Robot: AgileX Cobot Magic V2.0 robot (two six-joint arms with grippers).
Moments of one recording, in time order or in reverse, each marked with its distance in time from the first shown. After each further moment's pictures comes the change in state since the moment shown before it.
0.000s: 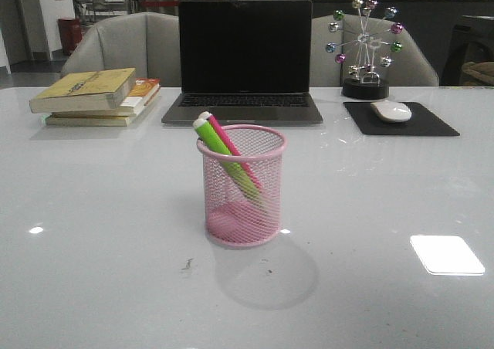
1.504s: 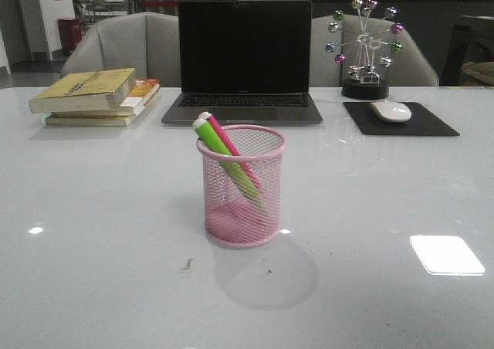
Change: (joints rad) left arm 0.589 -0.613 0.628 -0.156 -0.773 0.026; right arm 0.000 0.000 0.000 0.000 0.007 0.000
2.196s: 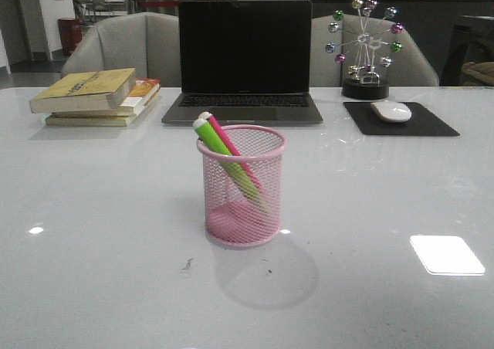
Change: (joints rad) left arm 0.000 0.000 0.000 -0.062 -0.030 0.078; right arm 0.000 0.000 0.000 0.000 0.000 0.000
